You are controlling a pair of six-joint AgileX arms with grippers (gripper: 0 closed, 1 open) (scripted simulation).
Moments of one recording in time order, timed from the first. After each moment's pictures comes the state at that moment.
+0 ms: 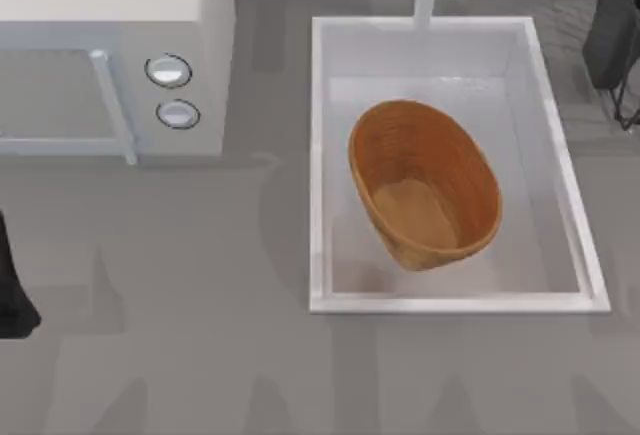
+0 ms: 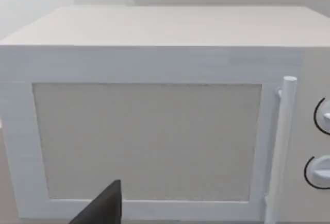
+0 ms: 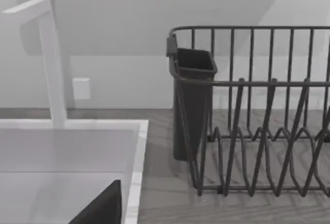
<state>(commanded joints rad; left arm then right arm) 0.00 0.00 0.00 0.00 0.00 0.00 0.00 0.00 0.00 0.00 0.00 0.00</state>
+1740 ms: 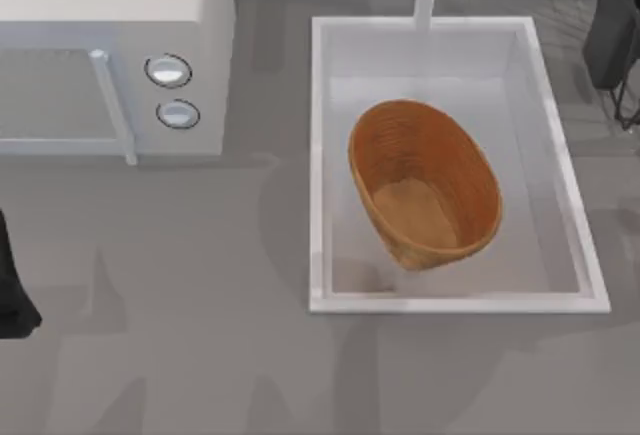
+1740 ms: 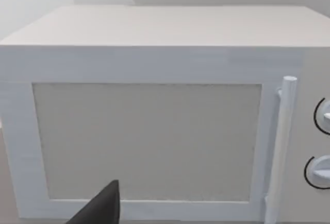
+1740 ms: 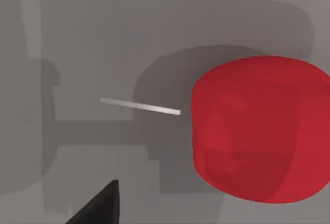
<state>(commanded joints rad) 0.00 0.00 0.00 0.00 0.00 0.00 -0.20 1.82 1.26 -1.02 0.00 -0.19</state>
